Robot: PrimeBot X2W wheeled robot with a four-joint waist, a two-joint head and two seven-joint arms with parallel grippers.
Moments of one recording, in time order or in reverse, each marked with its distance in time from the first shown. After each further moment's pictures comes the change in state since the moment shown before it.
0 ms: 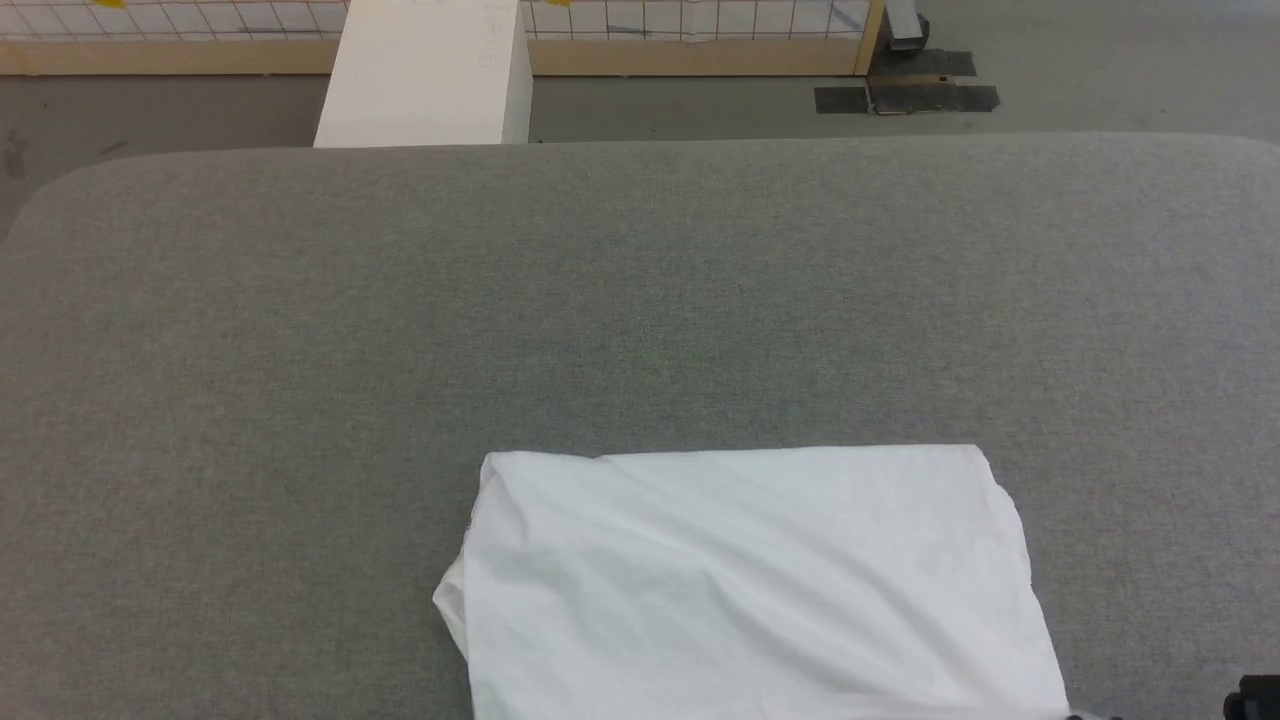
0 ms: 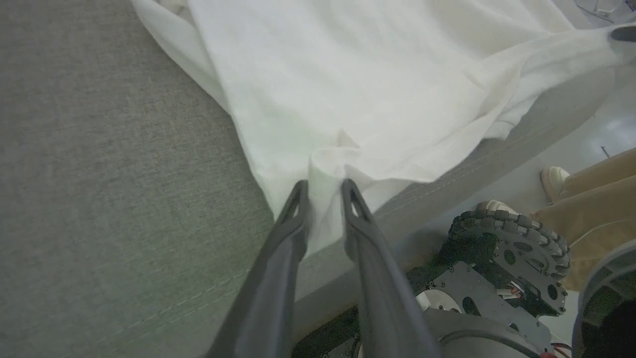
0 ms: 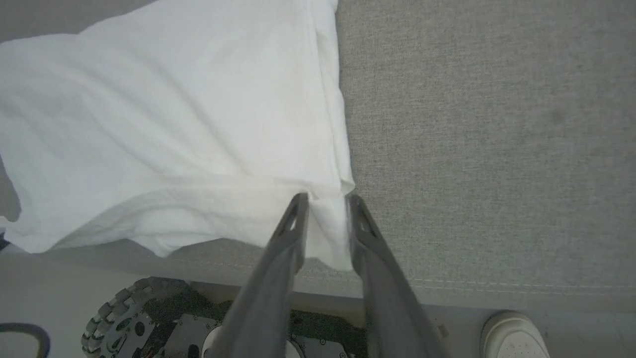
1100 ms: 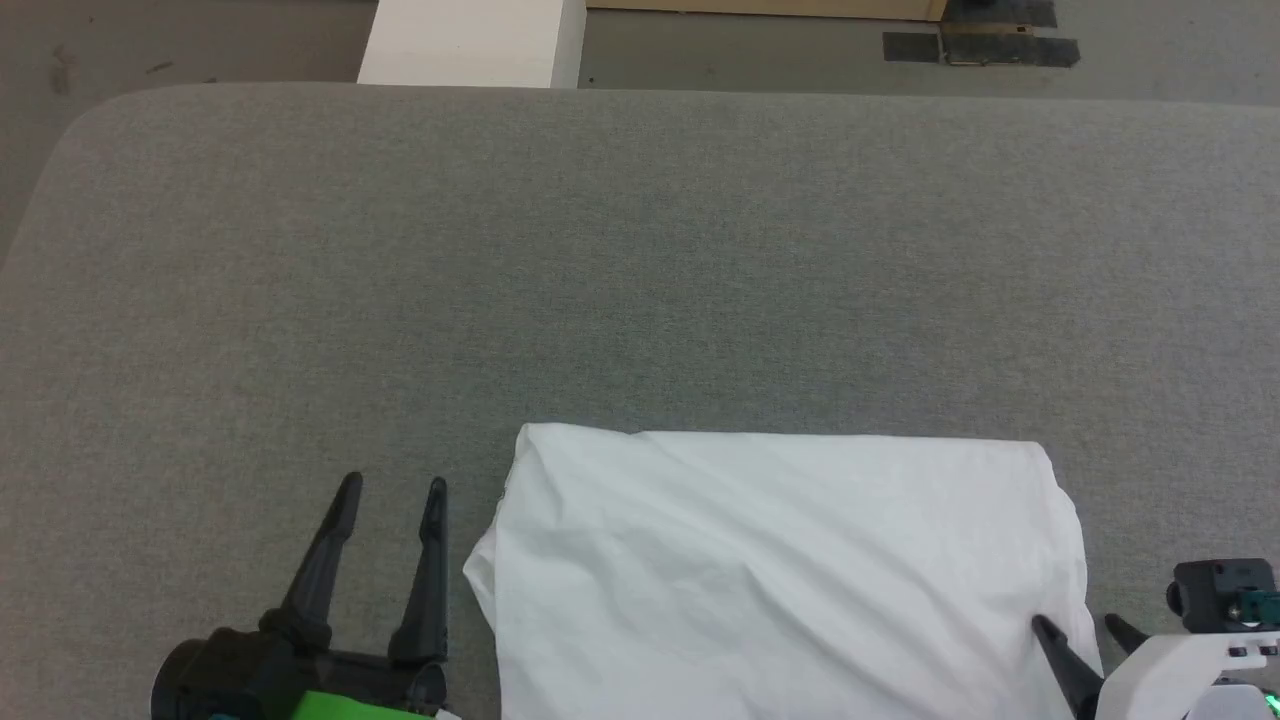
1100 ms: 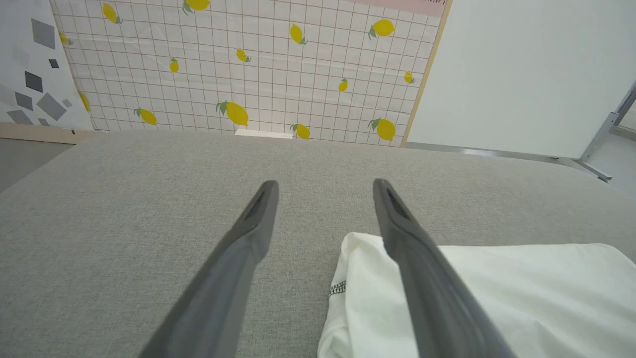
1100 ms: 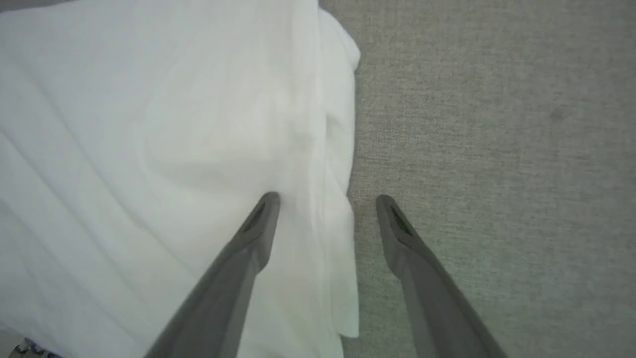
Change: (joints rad) left arm -0.080 -0.380 0.435 -0.177 0.304 0.109 -0.161; right arm -0.272 0.013 0.030 0.233 -0.177 0.000 -0.034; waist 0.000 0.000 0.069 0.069
